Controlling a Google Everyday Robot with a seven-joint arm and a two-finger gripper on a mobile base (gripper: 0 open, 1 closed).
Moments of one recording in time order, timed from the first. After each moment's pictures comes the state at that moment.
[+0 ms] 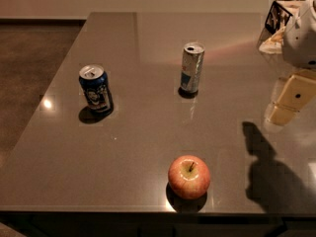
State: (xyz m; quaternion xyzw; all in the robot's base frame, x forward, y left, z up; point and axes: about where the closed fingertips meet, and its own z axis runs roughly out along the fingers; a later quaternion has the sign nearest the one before) arm 0.435 -0.211 0.975 -0.61 0.77 -0.02 0.16
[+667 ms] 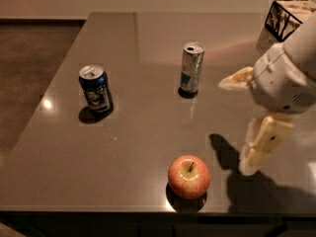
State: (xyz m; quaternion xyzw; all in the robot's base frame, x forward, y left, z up) arm 0.389 -0.146 0.930 -0.68 0.70 0.10 0.18
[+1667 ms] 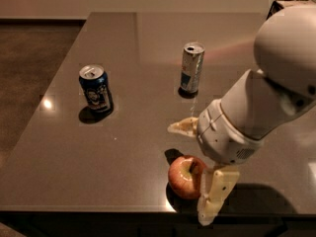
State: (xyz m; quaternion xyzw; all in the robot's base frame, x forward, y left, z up) arm 0.336 -0.062 0.862 -0.75 0.61 0.18 0.17
